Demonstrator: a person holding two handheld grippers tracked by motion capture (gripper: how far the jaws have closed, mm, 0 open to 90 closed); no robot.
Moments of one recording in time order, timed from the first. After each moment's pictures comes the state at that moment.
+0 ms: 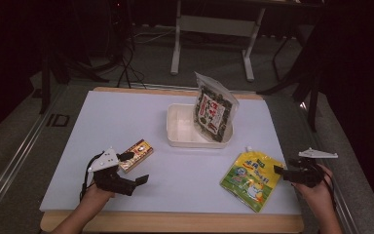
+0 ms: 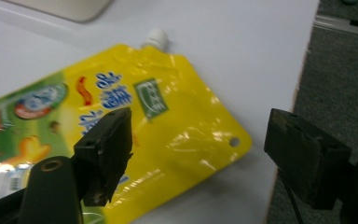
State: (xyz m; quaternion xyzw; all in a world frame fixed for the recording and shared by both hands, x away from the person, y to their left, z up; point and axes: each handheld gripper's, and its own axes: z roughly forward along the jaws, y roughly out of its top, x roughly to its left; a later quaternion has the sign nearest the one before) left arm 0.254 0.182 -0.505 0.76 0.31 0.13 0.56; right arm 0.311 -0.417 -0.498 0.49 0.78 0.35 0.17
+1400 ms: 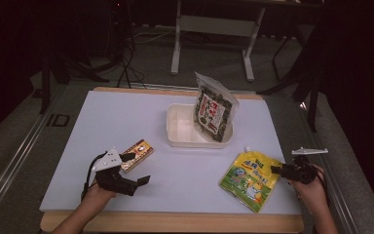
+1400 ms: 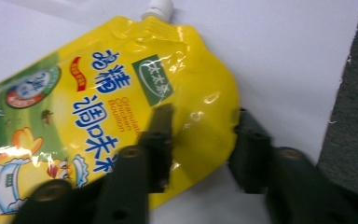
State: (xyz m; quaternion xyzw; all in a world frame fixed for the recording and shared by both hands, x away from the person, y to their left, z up) left arm 0.257 0.178 -0.508 0.77 0.30 0.12 0.54; right arm 0.328 -0.414 -0.514 0.51 0.79 0.32 0.10
